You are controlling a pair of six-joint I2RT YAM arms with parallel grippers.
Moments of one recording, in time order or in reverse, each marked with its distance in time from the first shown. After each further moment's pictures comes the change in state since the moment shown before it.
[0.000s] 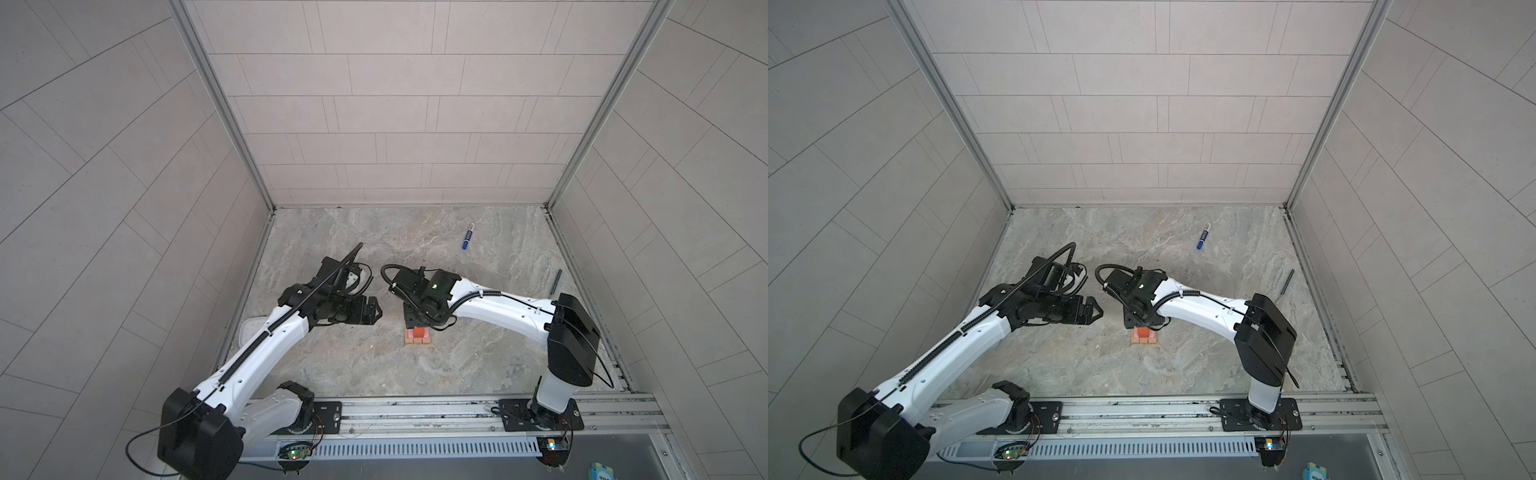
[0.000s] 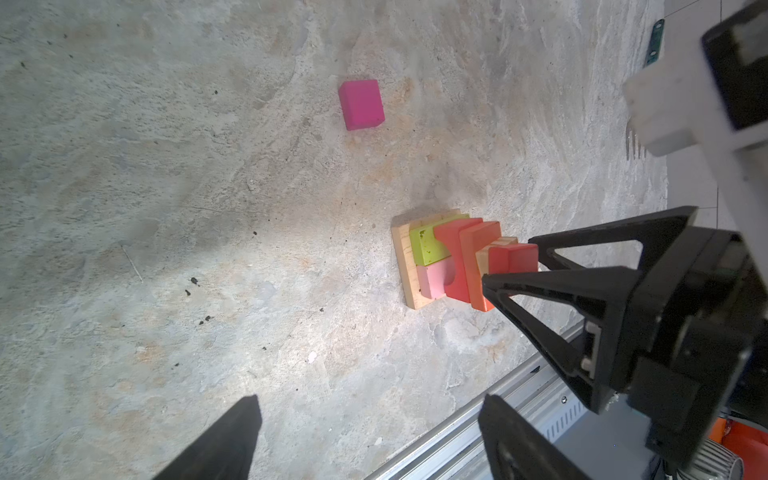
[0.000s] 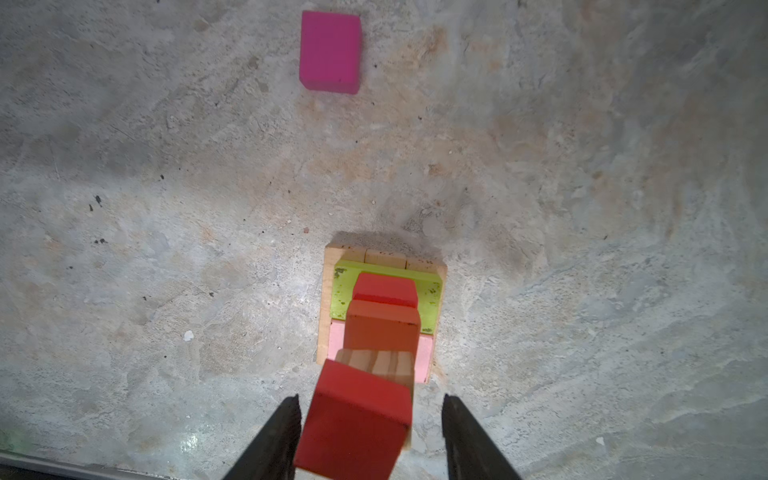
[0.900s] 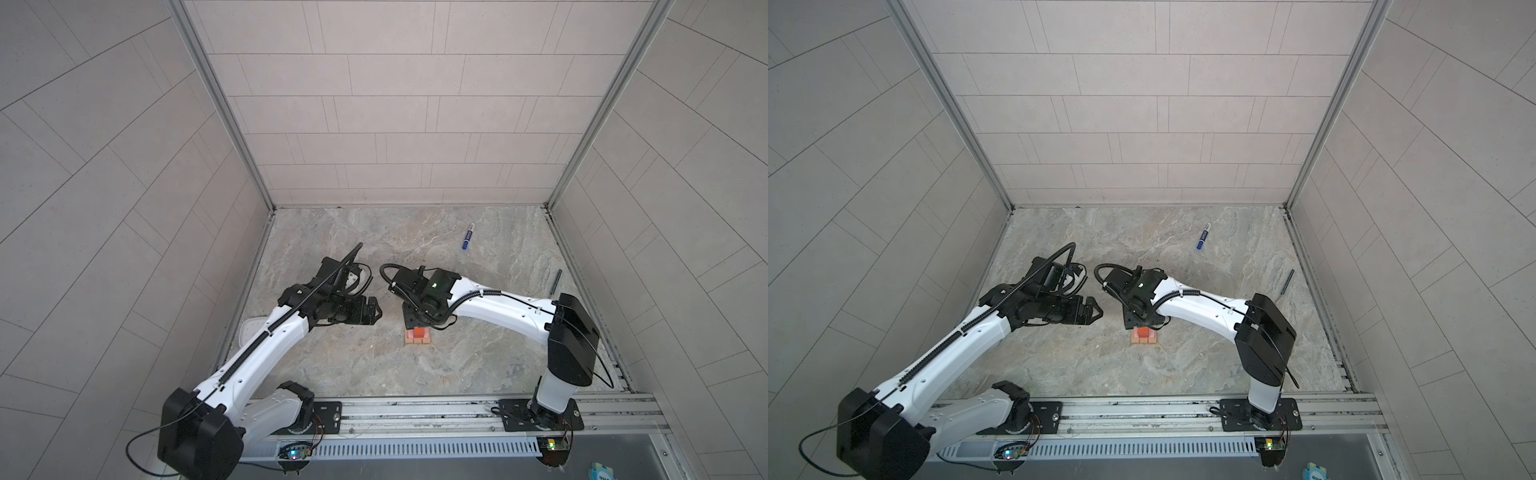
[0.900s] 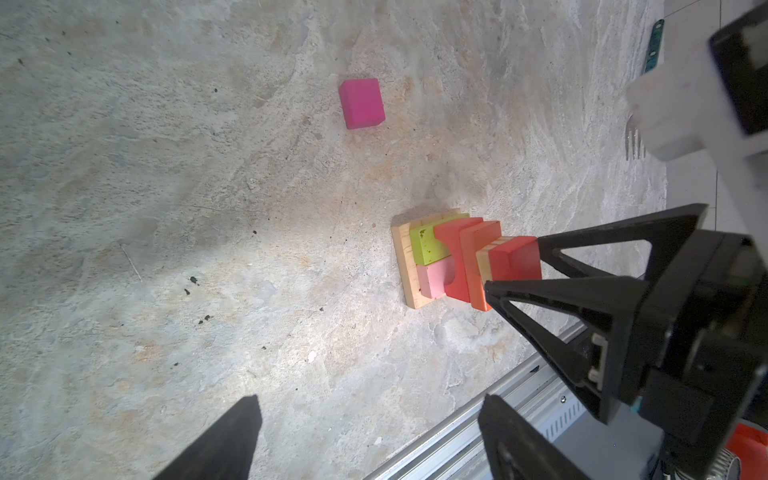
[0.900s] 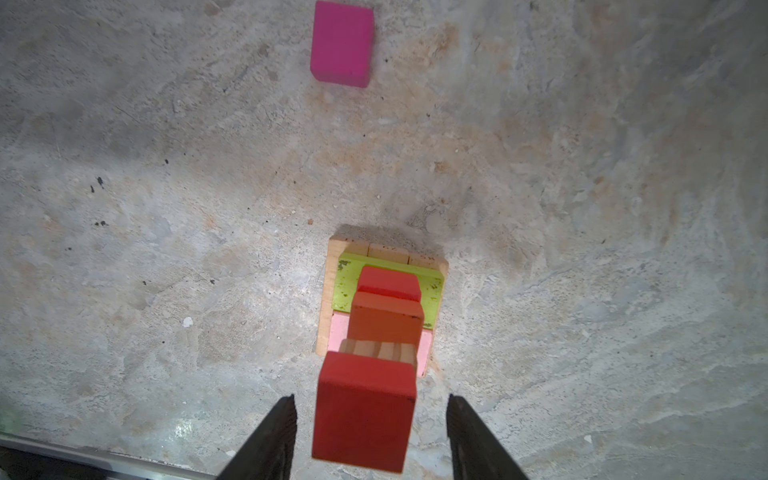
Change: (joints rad) left arm 0.003 0.000 -0.003 0.000 0.003 0.000; right arm 0.000 0.008 0.020 -0.026 -0.011 -0.044
